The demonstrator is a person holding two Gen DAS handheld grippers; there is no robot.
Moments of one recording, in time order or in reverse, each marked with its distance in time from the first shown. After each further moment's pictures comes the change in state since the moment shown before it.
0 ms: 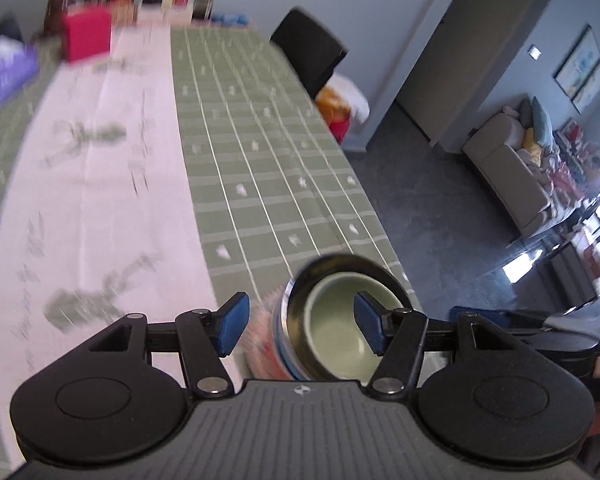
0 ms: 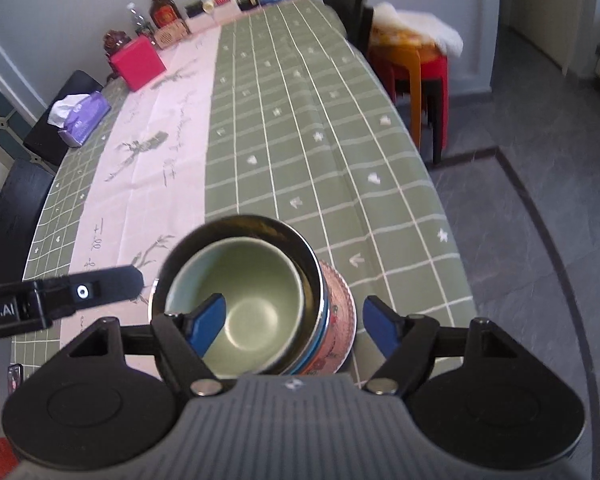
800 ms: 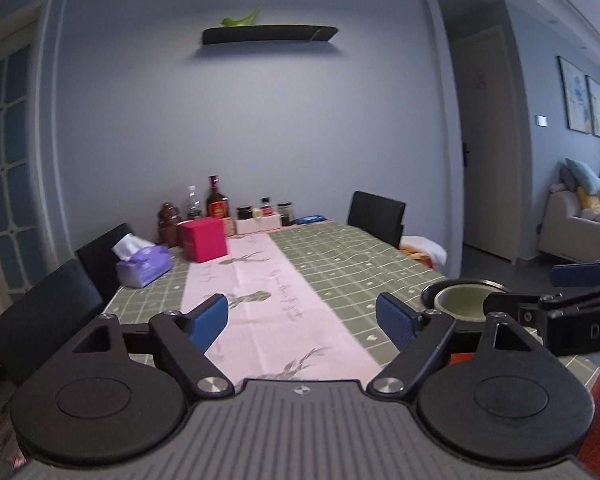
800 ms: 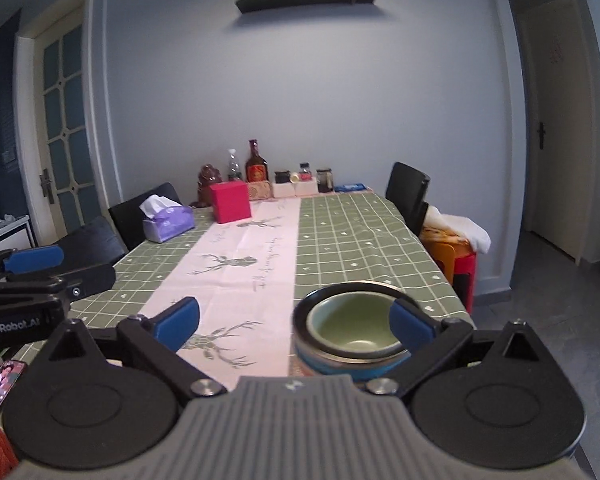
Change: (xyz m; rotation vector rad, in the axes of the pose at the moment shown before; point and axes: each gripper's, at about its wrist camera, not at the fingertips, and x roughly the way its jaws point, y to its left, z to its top) left arm -0.101 0.021 -0.169 0.215 -0.644 0.338; right arm -0.063 0.084 -0.173 -0.233 -0.650 0.084
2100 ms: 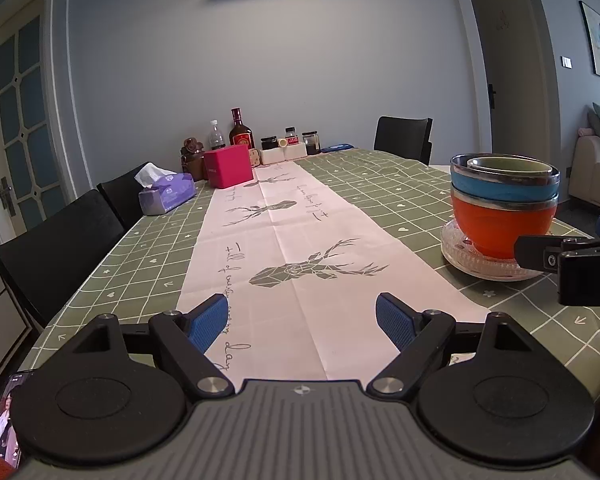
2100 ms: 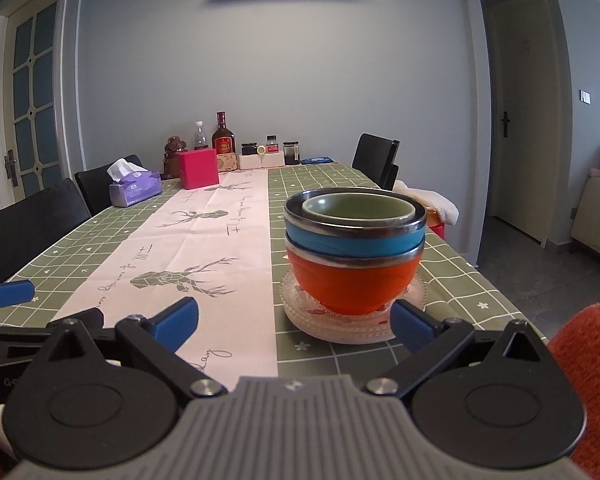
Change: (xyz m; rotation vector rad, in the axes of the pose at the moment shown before) left arm 0.015 -0.001 -0.088 0.044 0.156 0.079; right arm 0.014 0.022 -0.083 0.016 0.044 -0.161
